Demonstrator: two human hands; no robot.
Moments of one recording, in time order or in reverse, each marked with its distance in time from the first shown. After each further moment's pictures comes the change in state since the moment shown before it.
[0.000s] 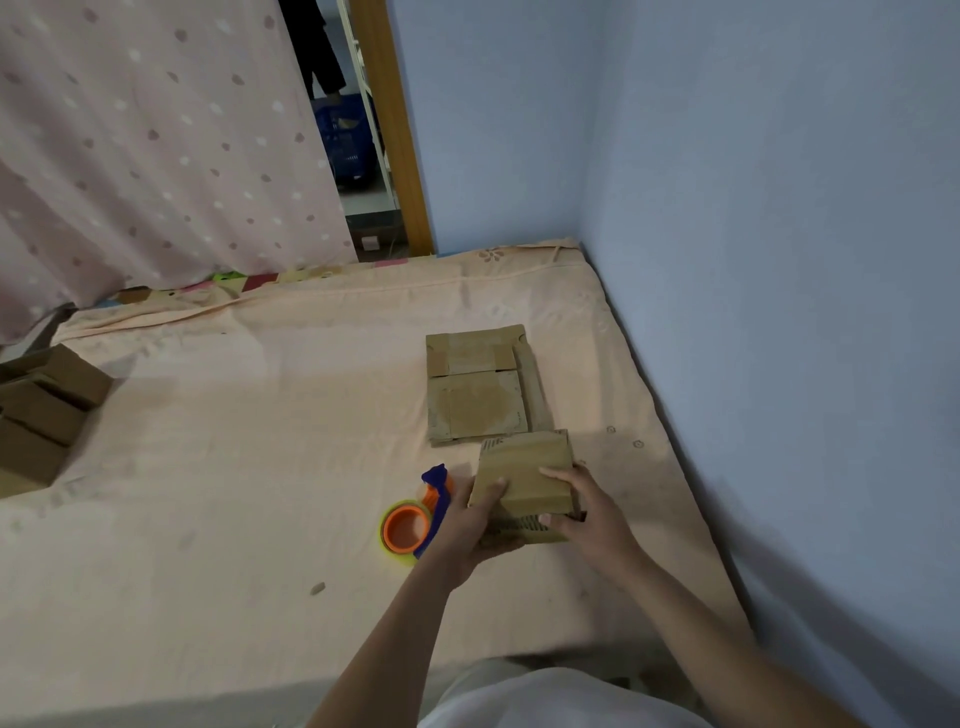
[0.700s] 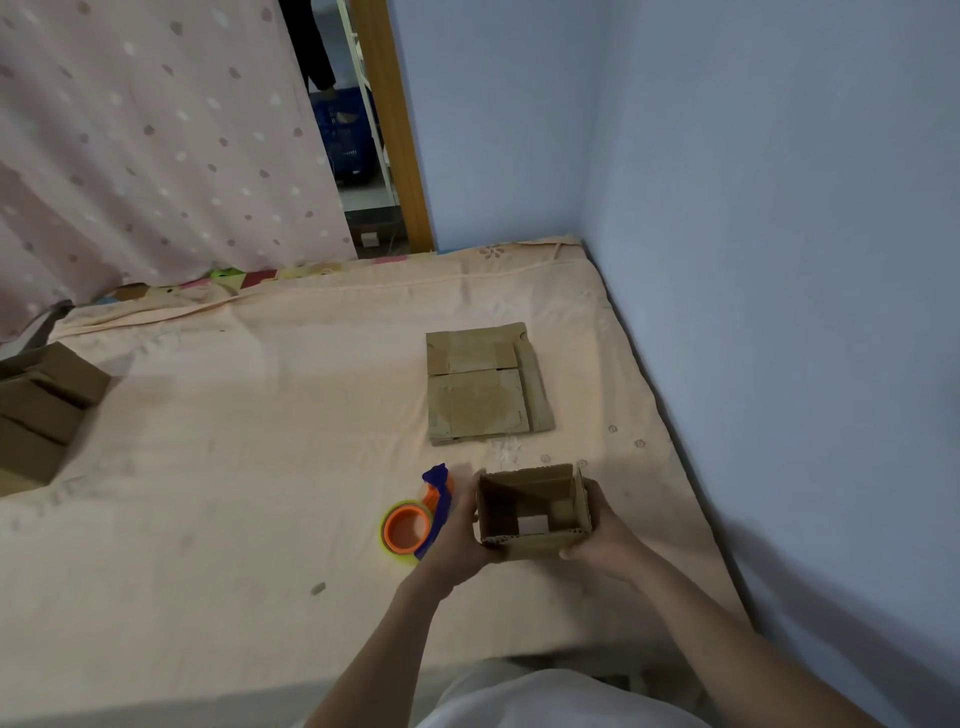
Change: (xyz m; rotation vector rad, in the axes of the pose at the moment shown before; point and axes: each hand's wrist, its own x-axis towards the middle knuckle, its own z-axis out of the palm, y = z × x) left_hand 0.014 -0.022 -0.034 0.682 -0.132 0.363; right_hand 0.010 0.026 -0.014 -0.108 -0.154 0.378
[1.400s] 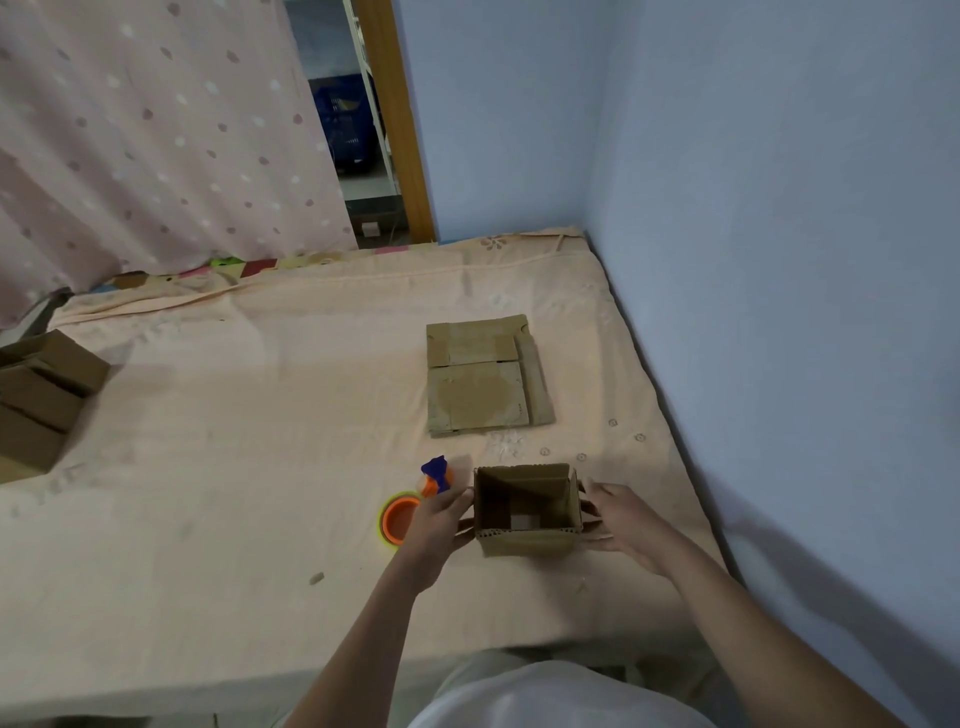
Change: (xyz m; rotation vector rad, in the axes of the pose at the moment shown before) left_hand -0.010 0.021 -0.014 -0.475 0.243 -0.312; right_hand -0.006 -0.020 -0.023 0.337 -0.030 0.222
